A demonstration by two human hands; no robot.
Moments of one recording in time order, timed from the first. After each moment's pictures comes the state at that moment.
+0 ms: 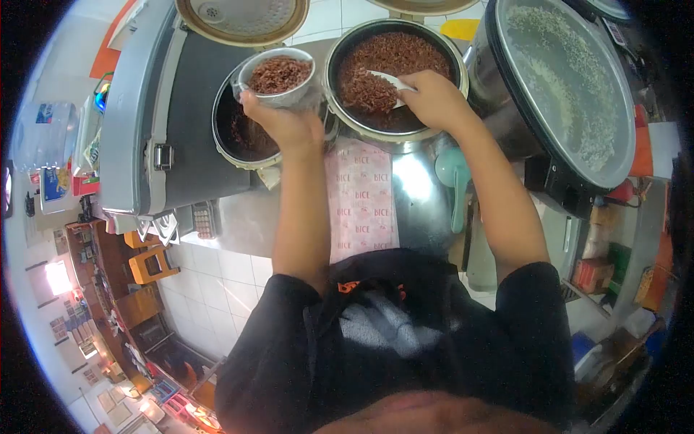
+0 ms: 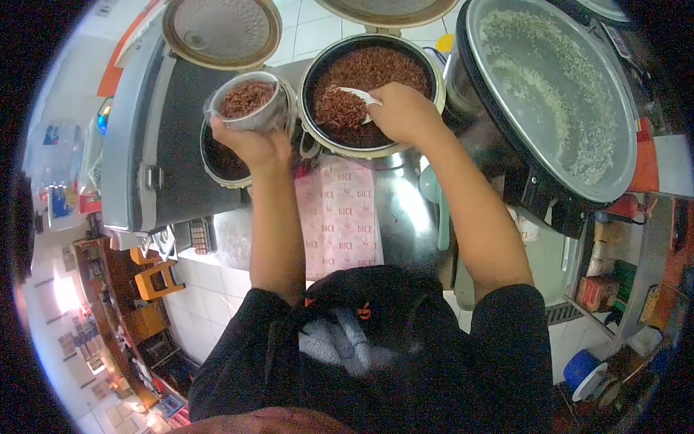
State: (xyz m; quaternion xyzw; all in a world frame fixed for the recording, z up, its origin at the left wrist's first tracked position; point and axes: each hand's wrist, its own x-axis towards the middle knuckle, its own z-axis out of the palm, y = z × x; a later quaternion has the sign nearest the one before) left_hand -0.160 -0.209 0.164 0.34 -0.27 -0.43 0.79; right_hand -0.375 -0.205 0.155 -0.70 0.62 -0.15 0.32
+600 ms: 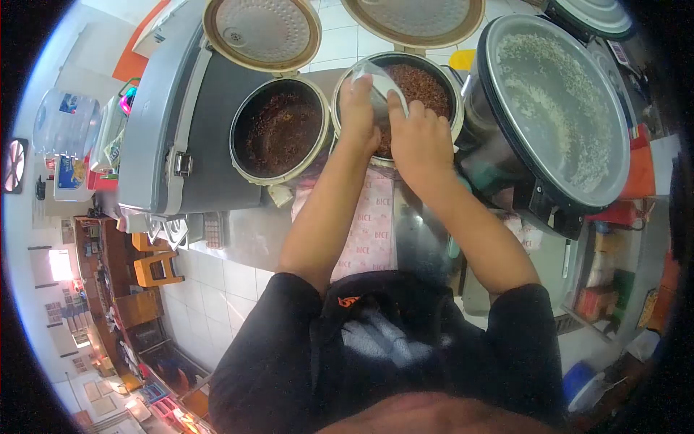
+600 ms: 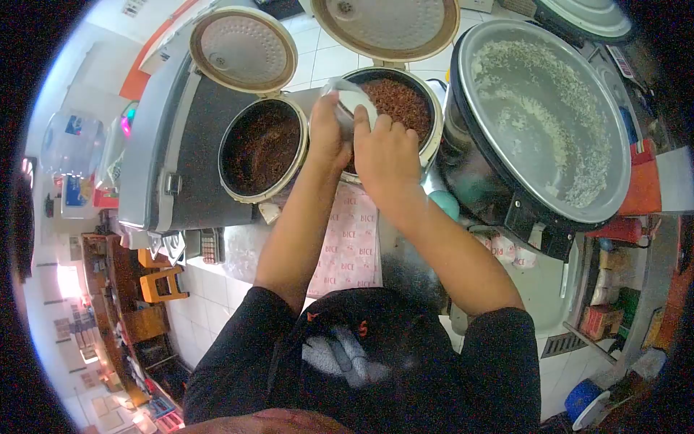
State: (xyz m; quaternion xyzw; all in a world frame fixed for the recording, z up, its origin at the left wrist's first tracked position) left_hand -0.226 -0.250 0.124 0.40 -0.31 -0.63 0.59; right_hand -0.335 -0.162 0.174 -0.74 0.65 -0.17 -0.06
